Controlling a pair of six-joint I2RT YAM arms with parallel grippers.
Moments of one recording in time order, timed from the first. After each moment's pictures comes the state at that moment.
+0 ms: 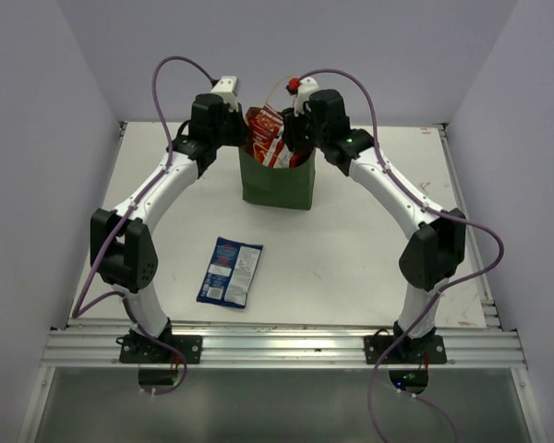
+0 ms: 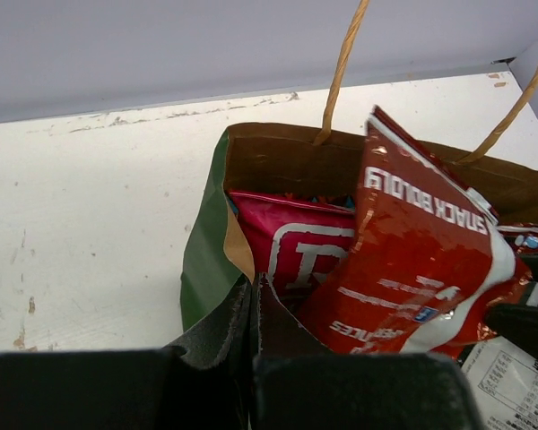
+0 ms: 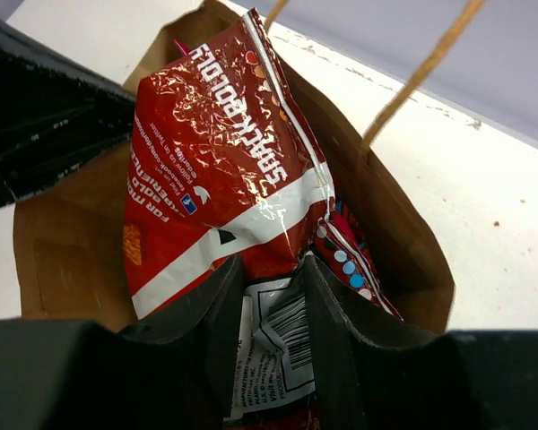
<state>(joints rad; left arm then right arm) -0.35 1.80 1.61 -0.19 0.07 -0.26 0.53 1.84 1.80 -0.39 -0.02 0.06</state>
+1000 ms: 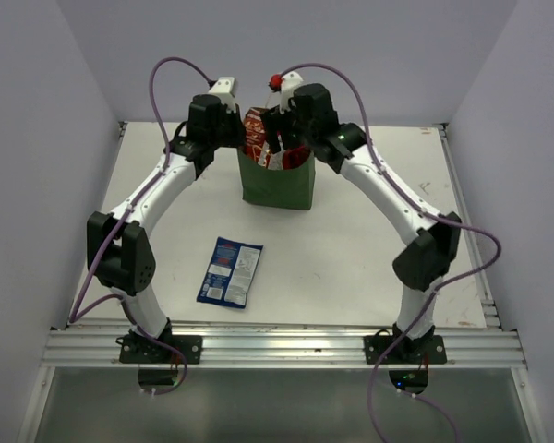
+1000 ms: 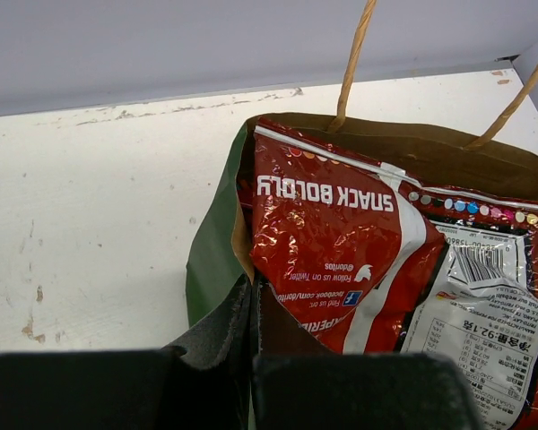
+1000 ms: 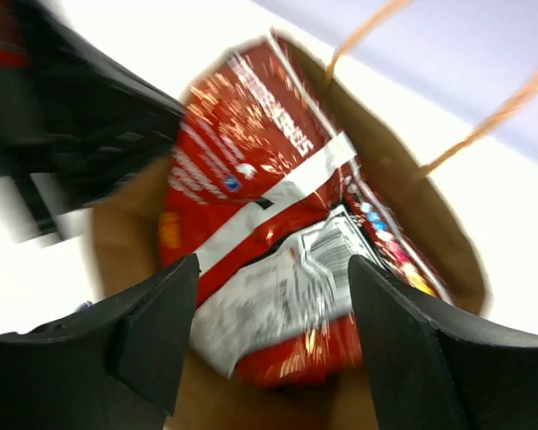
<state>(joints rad) -0.34 1.77 1.59 -0.20 0.07 -0.26 0.61 1.93 2.02 -0.55 0.06 0.02</state>
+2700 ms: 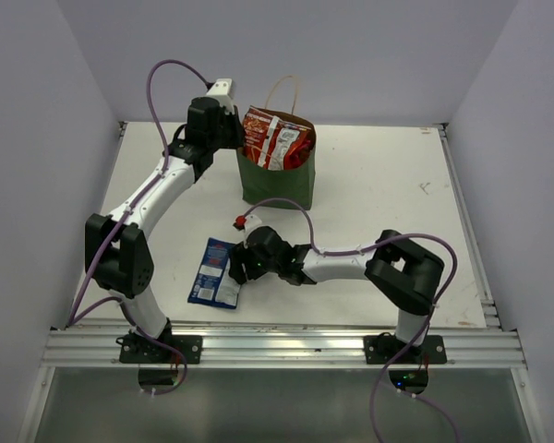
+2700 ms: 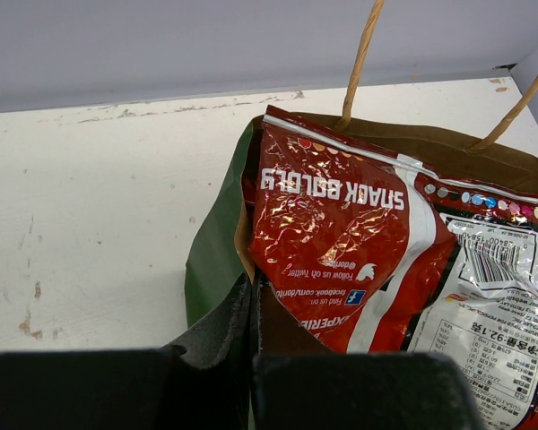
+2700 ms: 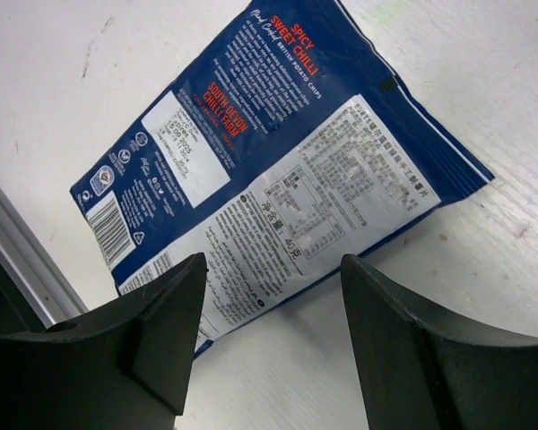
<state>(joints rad) -0.34 1.75 1.55 -0.17 0.06 -0.28 1.07 1.83 0.99 0.18 0.03 0.51</state>
